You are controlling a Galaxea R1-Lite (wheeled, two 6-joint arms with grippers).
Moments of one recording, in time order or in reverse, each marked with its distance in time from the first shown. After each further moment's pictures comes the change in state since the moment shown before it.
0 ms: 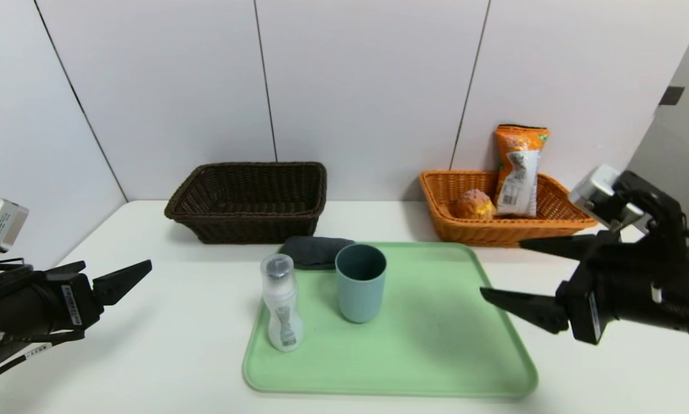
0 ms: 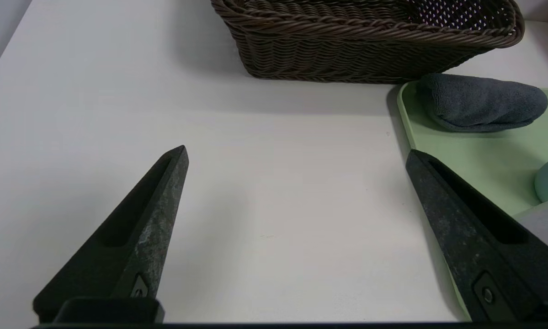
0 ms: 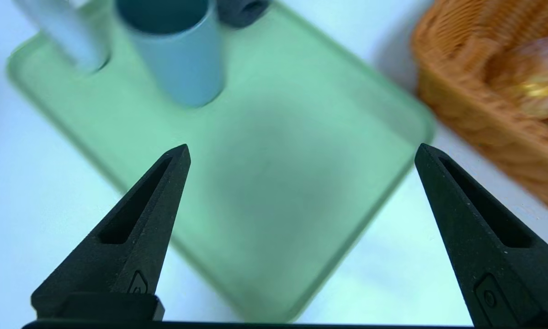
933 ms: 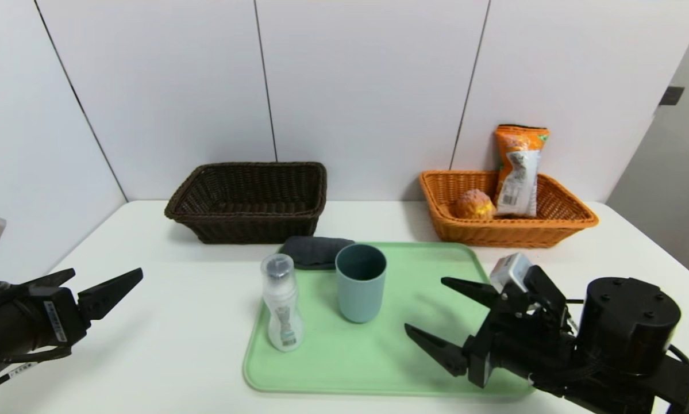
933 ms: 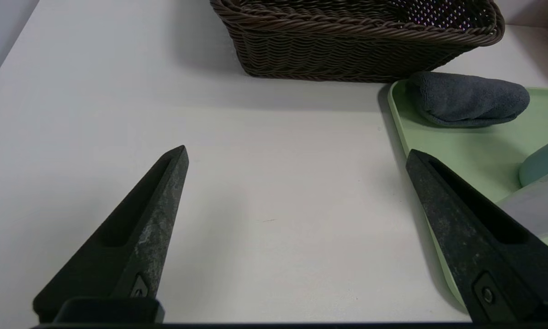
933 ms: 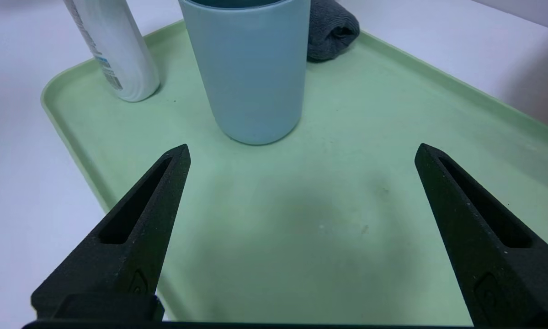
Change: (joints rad) left arm 0.000 -0.078 0.040 0.009 -0.005 -0.003; right arm 0.136 0.546 0.510 -1.338 0.021 0.146
